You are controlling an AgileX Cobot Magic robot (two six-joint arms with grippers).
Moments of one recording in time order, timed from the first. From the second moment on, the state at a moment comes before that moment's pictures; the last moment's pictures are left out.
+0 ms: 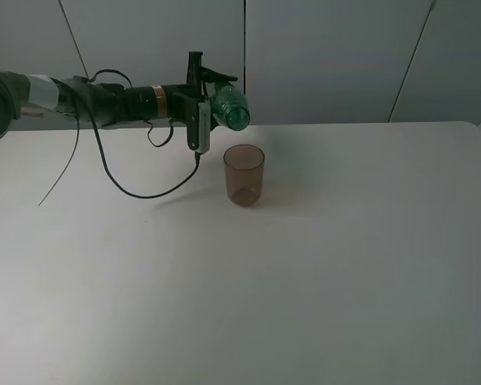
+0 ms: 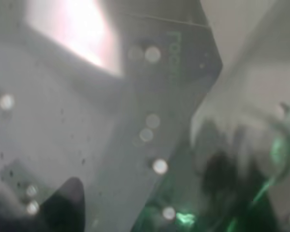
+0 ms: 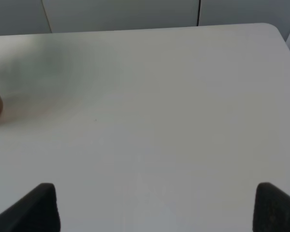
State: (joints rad) left arm -0.28 2.57 -1.89 1.21 -0.88 0.48; right arm -0.03 0.00 -0.50 0.02 1.10 0.01
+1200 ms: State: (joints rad) left arm -0.30 2.57 -1.89 1.20 -0.85 0.74; right arm -0.03 0.00 -0.50 0.02 1.10 0.01
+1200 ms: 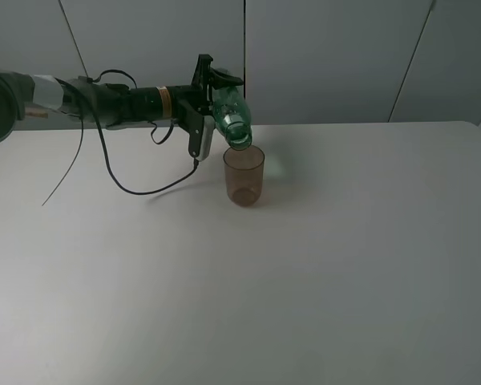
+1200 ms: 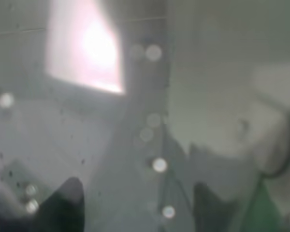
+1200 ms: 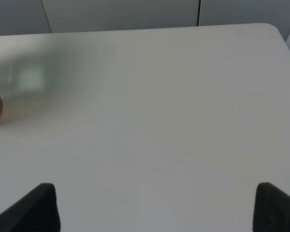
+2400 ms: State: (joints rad) left arm -0.30 2.57 -1.89 1.10 -0.86 0.89; right arm -0.03 0.00 -0.50 0.02 1.10 0.01
